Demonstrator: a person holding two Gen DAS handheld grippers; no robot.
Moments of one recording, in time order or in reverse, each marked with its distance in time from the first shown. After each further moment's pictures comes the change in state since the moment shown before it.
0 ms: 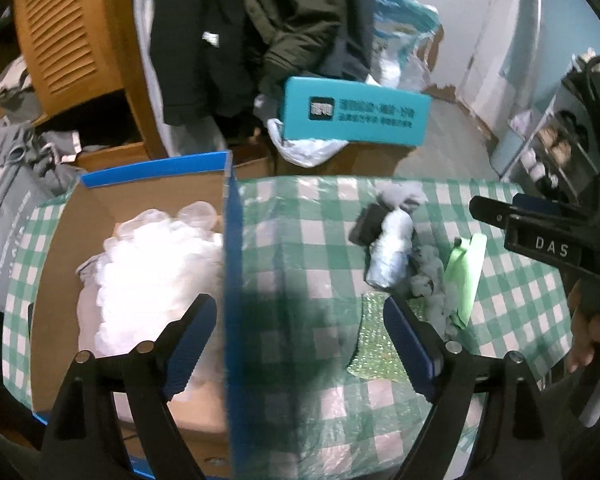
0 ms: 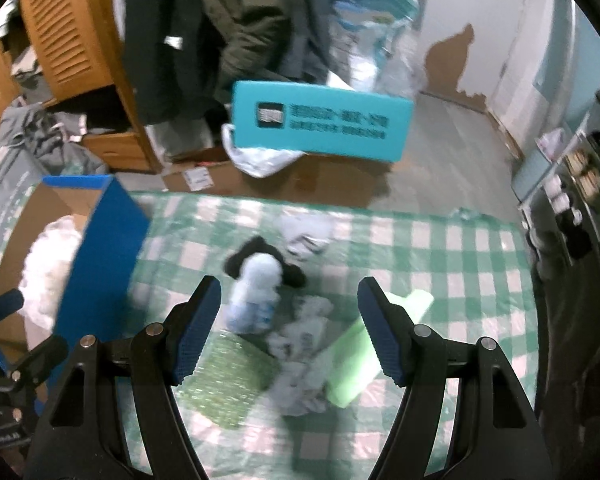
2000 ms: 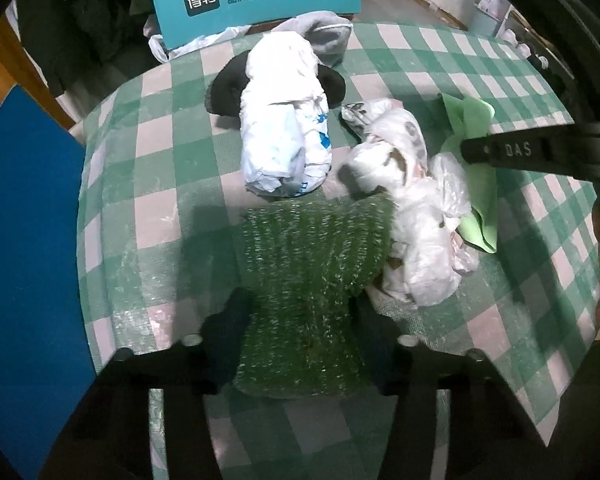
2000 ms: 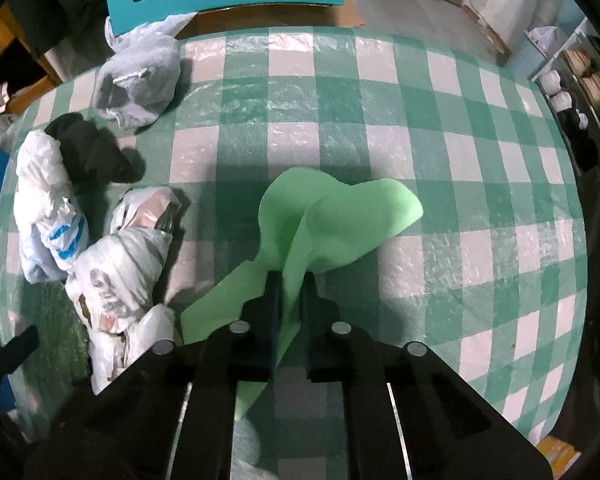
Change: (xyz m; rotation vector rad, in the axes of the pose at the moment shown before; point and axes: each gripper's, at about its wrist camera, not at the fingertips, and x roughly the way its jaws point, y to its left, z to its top) left arm 0.126 -0.102 -0.063 0.234 0.264 -0.030; right arm 0.137 -0.098 -0.068 0.130 0.342 -0.069
